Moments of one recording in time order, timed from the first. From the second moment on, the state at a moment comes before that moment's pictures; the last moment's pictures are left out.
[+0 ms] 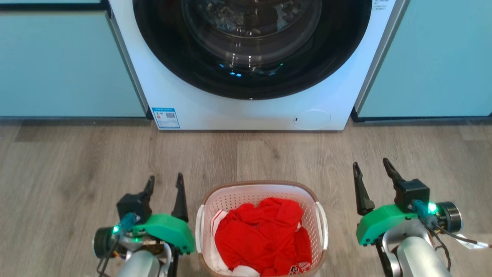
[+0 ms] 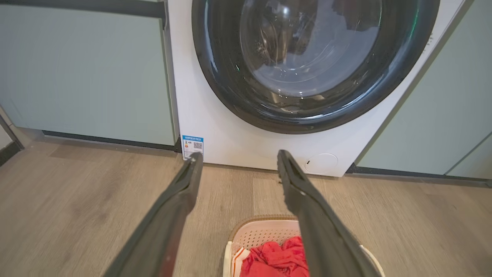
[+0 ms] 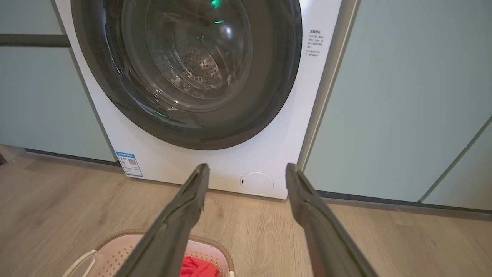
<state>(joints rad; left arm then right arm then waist) -0.11 0.05 -0.33 0.38 -0.35 0.15 -0.26 -0.12 -0.04 0.10 0.34 0.07 0.12 -0.25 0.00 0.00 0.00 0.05</state>
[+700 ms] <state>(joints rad) -0.42 0.04 -0.47 0.82 -0.47 0.08 -0.26 -0.48 -0.07 0.23 0.80 0.13 0.12 -0.19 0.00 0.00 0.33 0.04</state>
